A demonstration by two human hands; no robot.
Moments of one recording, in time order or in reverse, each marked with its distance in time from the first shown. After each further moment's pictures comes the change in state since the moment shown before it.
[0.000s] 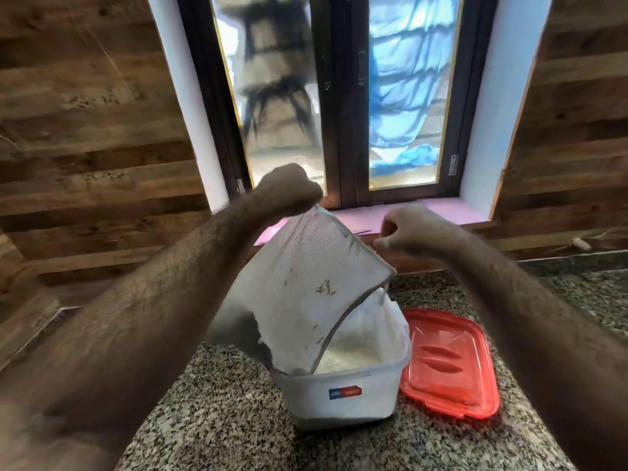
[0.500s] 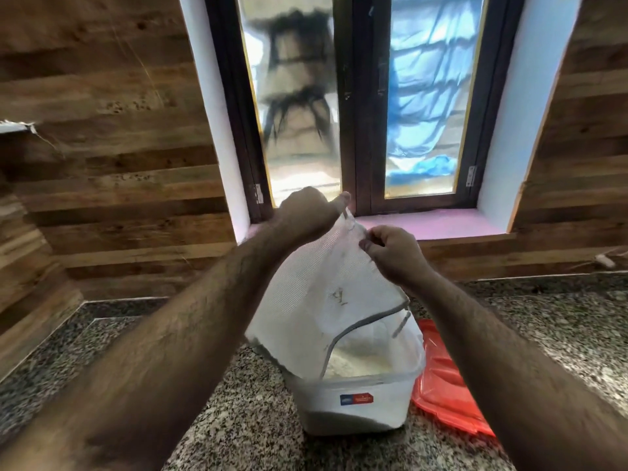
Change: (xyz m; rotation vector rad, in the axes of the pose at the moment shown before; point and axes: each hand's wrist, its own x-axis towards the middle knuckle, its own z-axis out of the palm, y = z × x) left_hand -0.014 -0.020 0.021 0.033 0.002 0.094; right_hand 0.019 -0.025 0.073 0.464 0.314 -0.082
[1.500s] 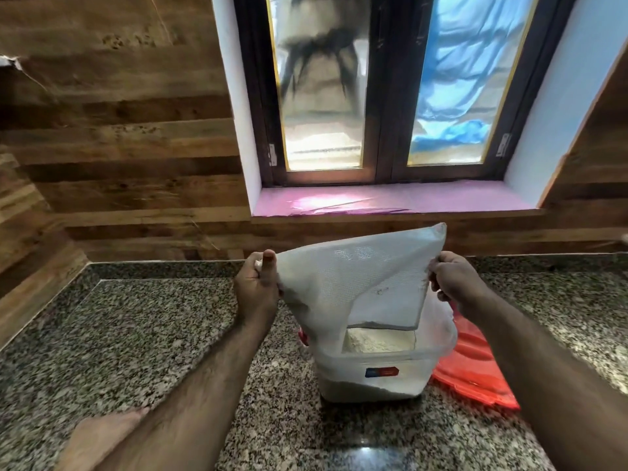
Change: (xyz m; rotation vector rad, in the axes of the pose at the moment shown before) left_hand -0.118 -0.187 0.111 -0.915 0.518 -0.291; right_hand -0.038 0.089 0.029 0.324 -0.030 0.644
